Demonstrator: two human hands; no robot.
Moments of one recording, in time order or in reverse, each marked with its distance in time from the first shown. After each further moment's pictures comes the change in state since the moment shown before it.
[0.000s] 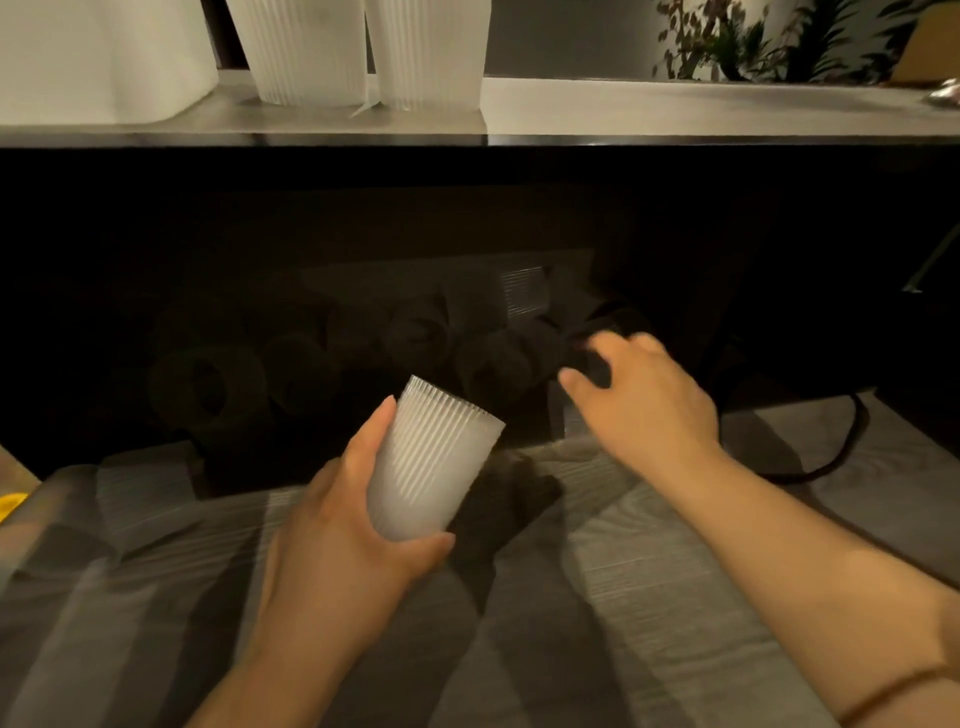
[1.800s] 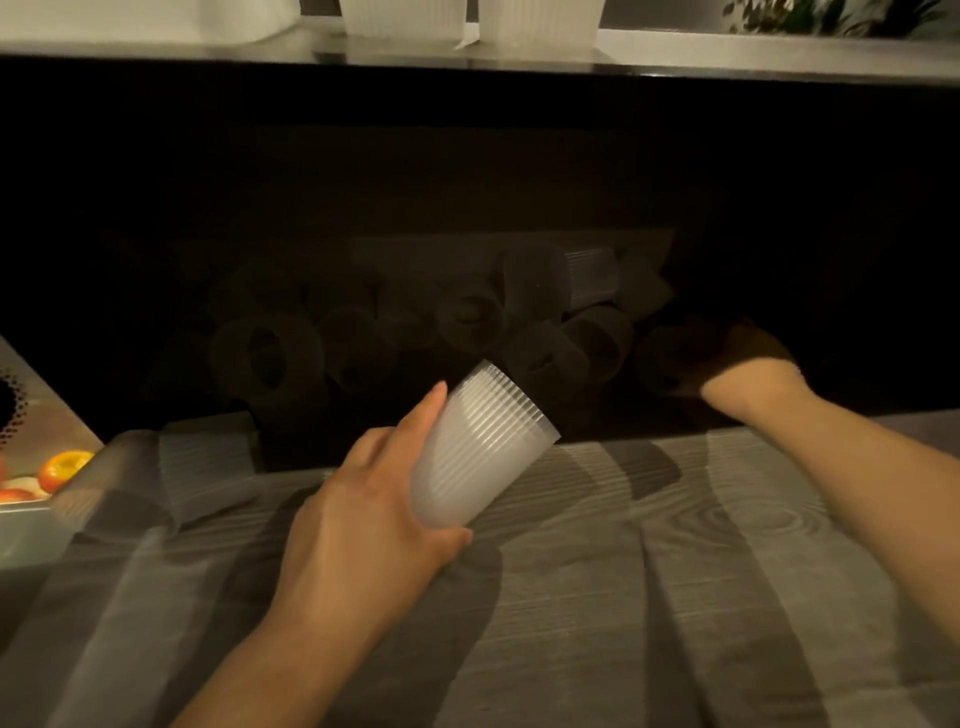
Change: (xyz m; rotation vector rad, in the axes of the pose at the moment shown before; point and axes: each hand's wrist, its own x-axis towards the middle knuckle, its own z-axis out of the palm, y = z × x) left_hand 0.018 -0.032 -0.013 0.206 -0.044 0.060; right_hand 0.091 0.060 0.043 -0.014 -0.107 0.156
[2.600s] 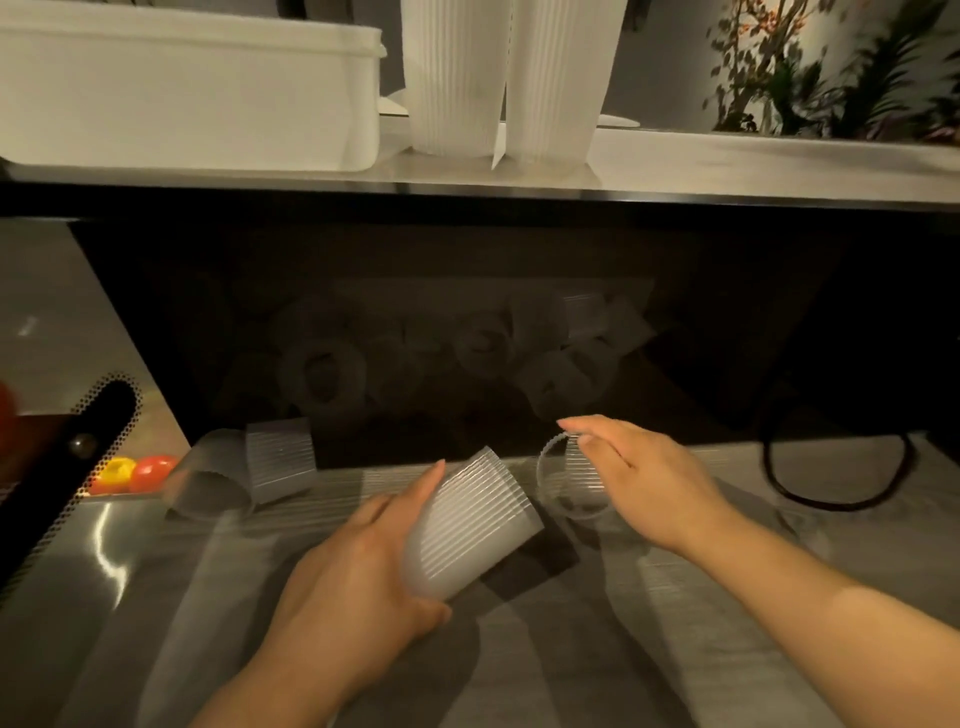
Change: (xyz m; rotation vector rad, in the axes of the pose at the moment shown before) left_hand -0.058 -0.011 -0.037 0.026 -0.159 -0.011; right_hand -0.151 -0.062 -0.005 0.058 -0.129 -0.374
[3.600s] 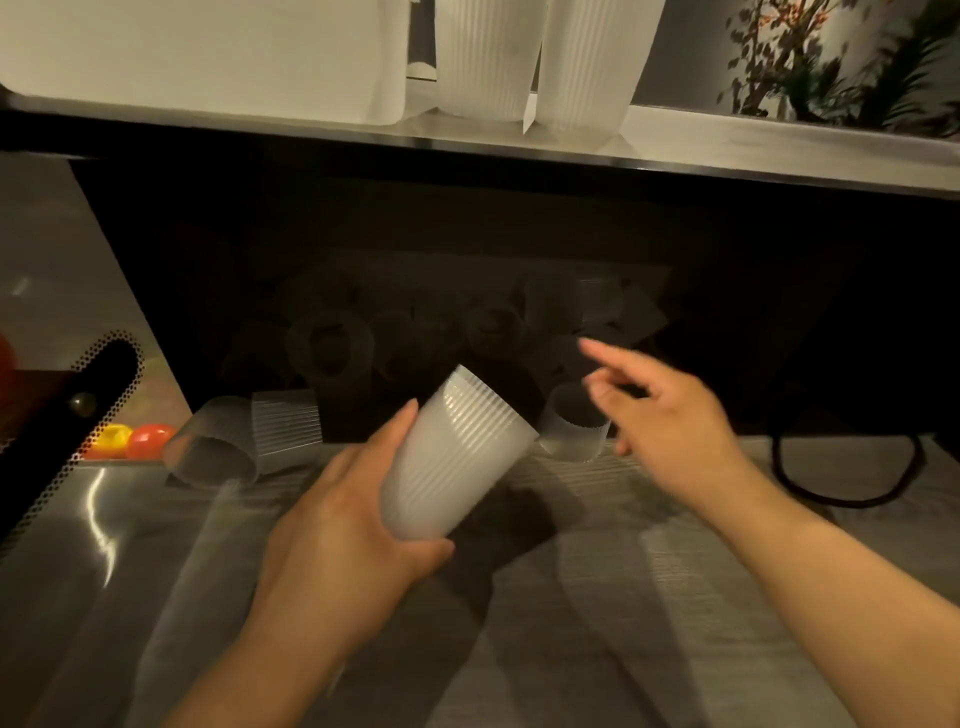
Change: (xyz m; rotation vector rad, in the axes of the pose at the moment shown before) left_hand -0.005 -0.008 -0.003 -0.189 0.260 -0.019; right_hand 0.008 -0.021 -0.011 0.457 0.183 0.002
